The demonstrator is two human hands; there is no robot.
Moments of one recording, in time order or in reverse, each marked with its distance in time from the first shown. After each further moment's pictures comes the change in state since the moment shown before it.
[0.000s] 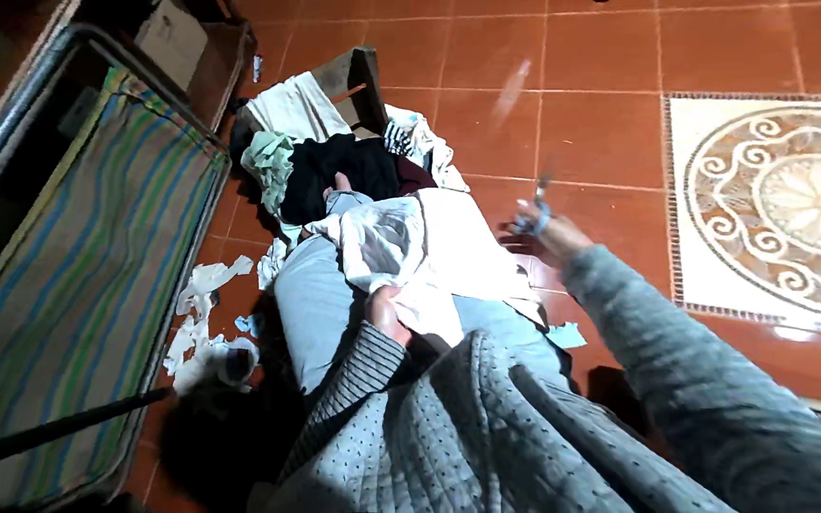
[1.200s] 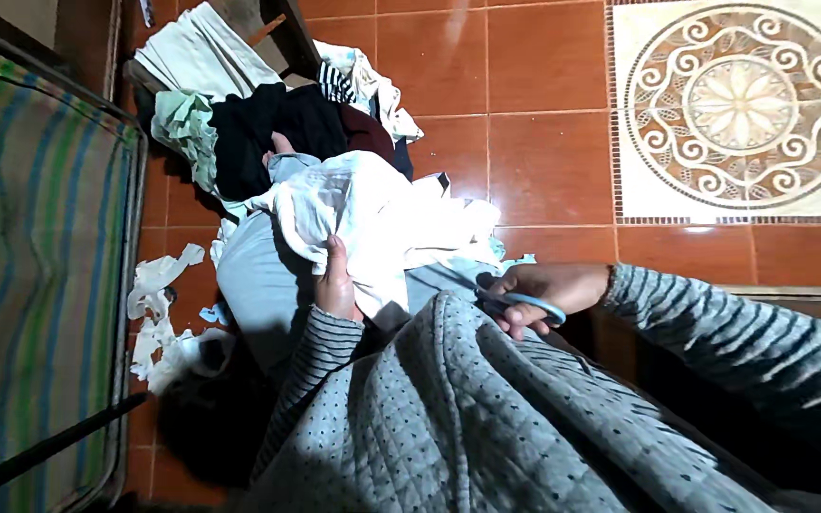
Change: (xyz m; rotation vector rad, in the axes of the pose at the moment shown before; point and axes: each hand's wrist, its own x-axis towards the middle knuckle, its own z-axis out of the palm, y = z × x) left_hand -0.007 0.007 -0.007 0.226 -0.117 0.321; right_hand -0.116 0.027 -0.034 -0.502 -1.018 0.134
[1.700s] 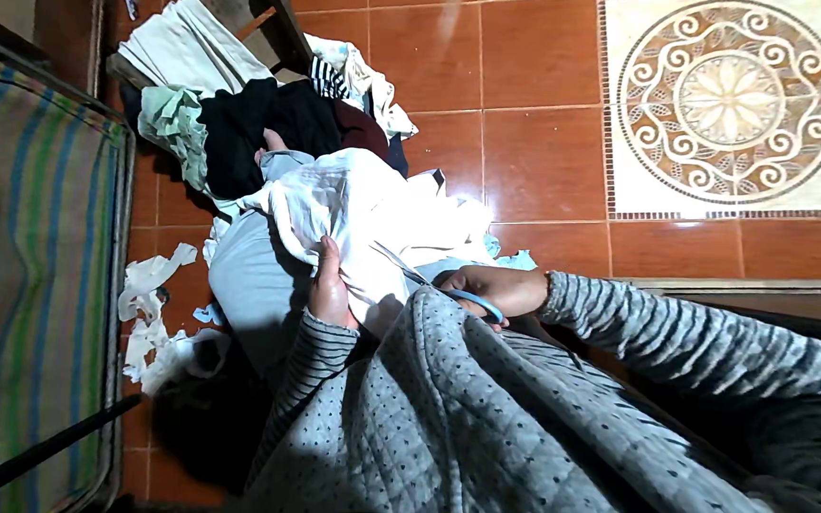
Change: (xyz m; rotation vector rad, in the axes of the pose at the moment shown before) left_hand -0.007 0.009 0.000 -0.154 -0.122 -0.122; right_hand 0.042 -0.028 0.023 0.168 0.055 -0.024
